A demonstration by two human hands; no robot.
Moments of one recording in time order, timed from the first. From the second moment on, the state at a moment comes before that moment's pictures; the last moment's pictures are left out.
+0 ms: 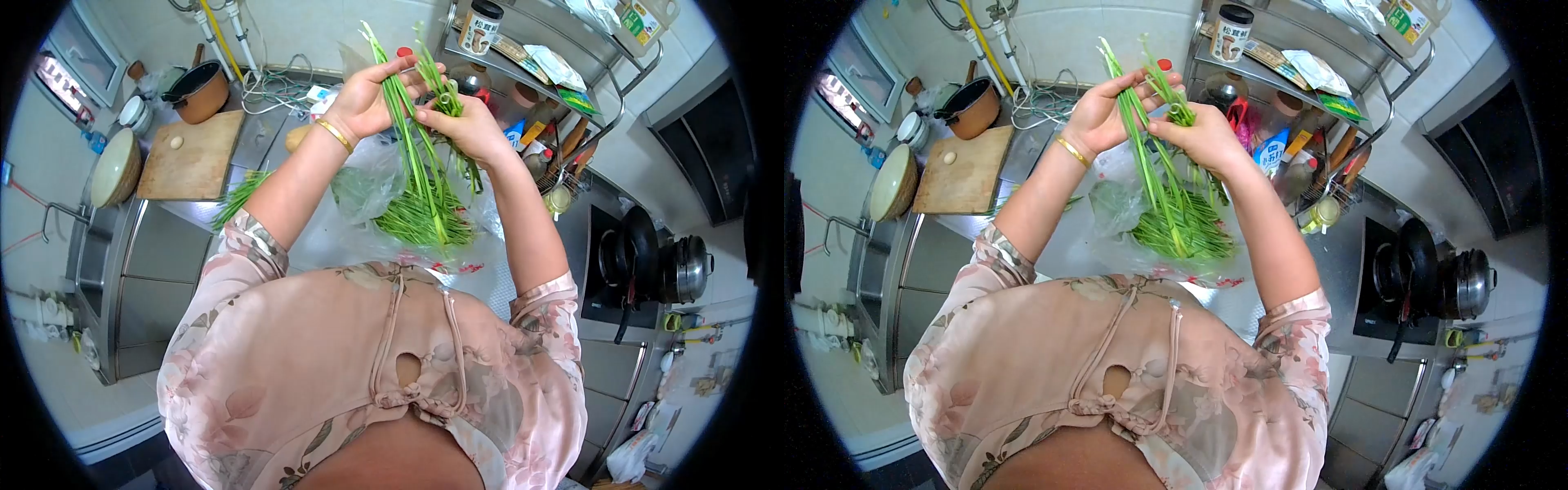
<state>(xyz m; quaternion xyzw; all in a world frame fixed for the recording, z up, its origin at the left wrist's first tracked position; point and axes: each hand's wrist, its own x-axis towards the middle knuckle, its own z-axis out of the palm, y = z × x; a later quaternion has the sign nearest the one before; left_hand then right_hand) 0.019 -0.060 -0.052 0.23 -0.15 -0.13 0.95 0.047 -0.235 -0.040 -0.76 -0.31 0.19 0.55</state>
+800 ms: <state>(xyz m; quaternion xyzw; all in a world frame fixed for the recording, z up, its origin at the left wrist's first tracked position) 0.015 -0.068 -0.078 0.35 -0.06 -0.15 0.92 0.093 -0.231 -0.027 -0.35 -0.15 0.25 0.89</state>
